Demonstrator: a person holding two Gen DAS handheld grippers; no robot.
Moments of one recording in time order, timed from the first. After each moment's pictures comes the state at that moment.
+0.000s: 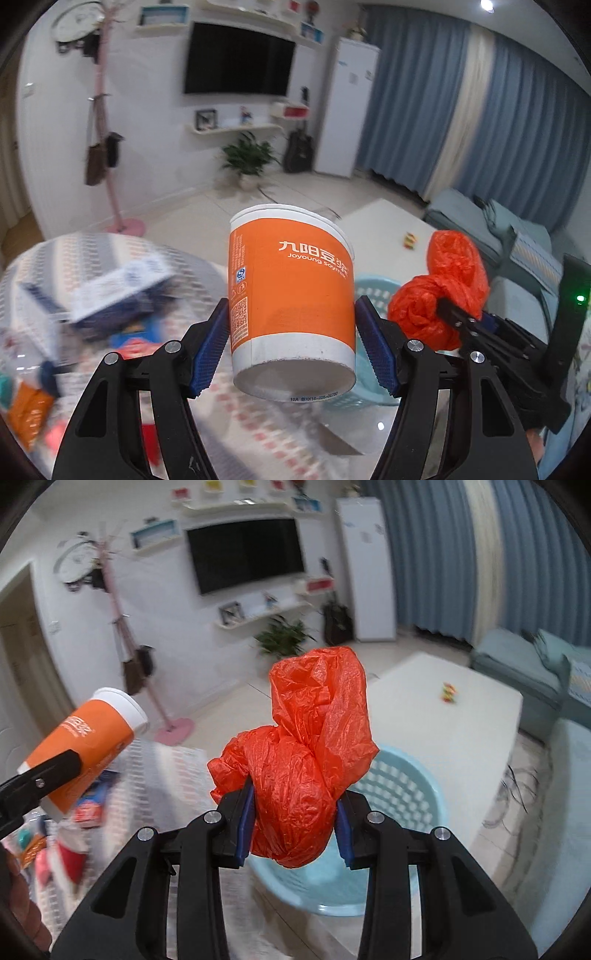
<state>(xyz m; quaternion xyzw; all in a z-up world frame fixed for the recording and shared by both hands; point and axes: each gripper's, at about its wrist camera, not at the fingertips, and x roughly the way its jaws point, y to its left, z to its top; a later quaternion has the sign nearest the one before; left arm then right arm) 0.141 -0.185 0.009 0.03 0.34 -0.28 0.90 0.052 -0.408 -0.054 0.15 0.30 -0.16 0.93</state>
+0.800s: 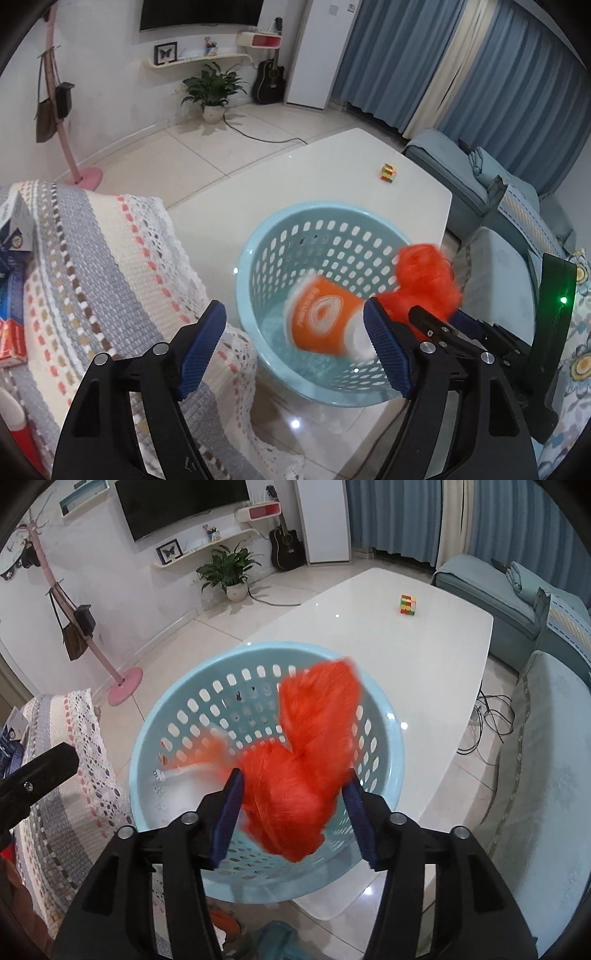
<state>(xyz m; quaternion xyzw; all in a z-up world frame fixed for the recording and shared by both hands) 0.166 -0.276 -0.081 0.04 0.45 -0.32 0.83 0.069 -0.478 -0.144 0.20 0.42 -0.21 0.86</state>
